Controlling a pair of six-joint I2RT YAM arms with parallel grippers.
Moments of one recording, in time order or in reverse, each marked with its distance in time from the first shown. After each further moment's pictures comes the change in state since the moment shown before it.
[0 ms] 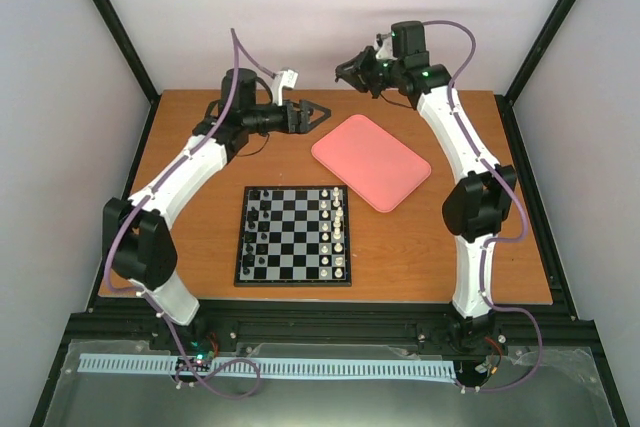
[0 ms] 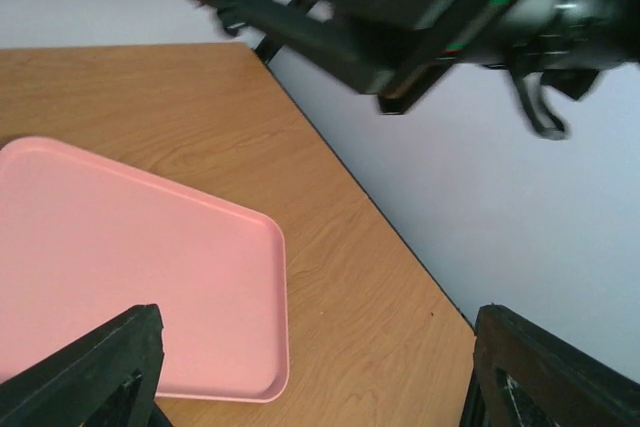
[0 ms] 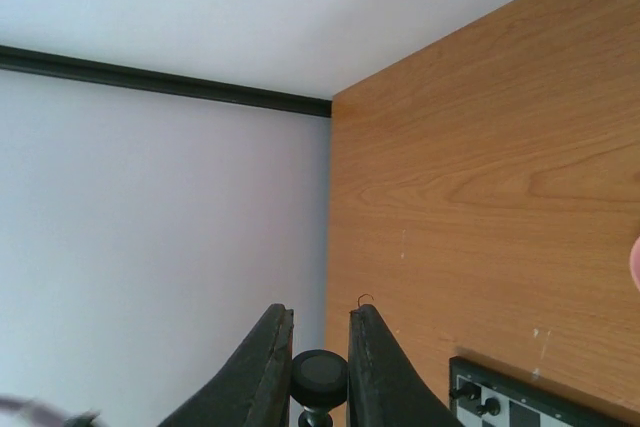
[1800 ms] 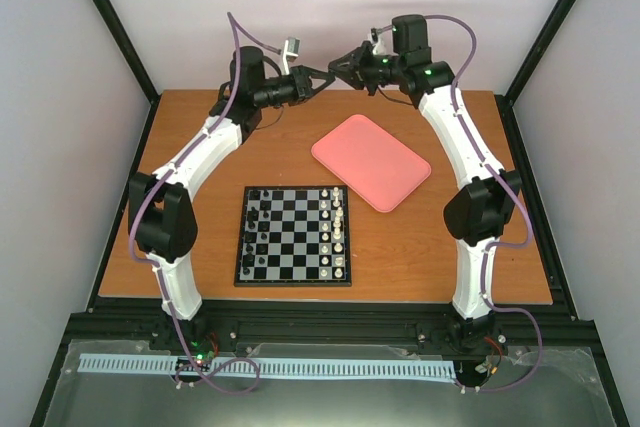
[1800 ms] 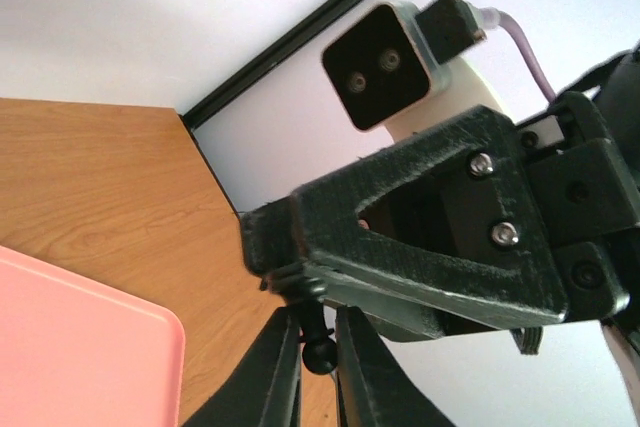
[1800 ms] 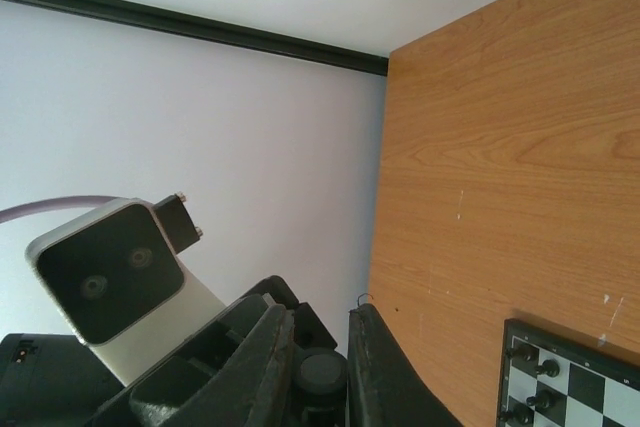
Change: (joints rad) left arm -0.008 0.232 0.232 0.259 0.051 -0.414; right arm 0.021 -0.043 0.028 -0.014 -0.121 0.032
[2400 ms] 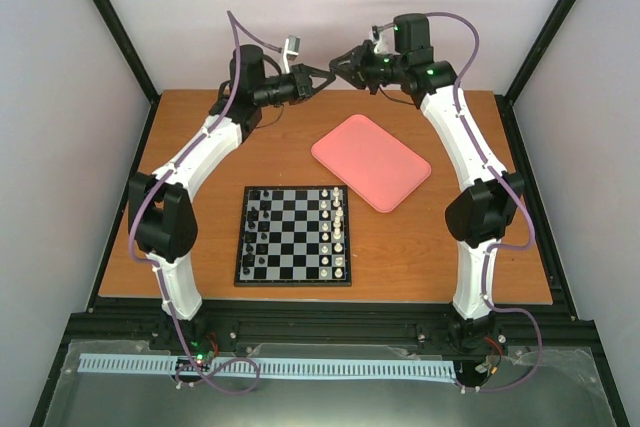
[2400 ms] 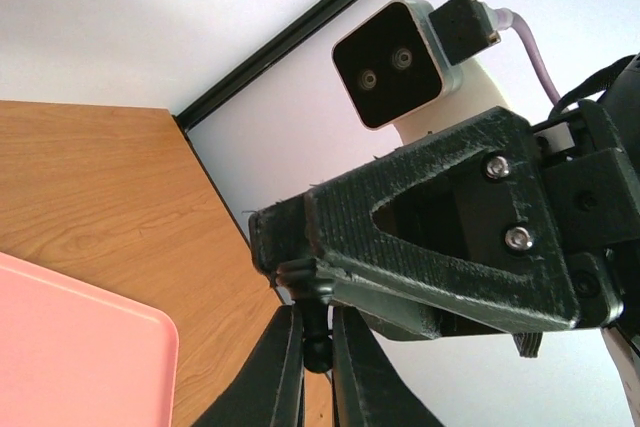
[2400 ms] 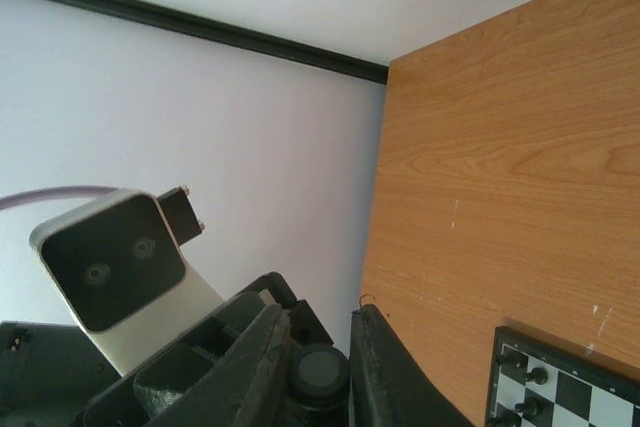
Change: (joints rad) left arm 0.008 0.001 0.011 -0.005 0.002 -0.010; right arm -0.001 -0.019 -0.005 -0.003 0.022 -0.039
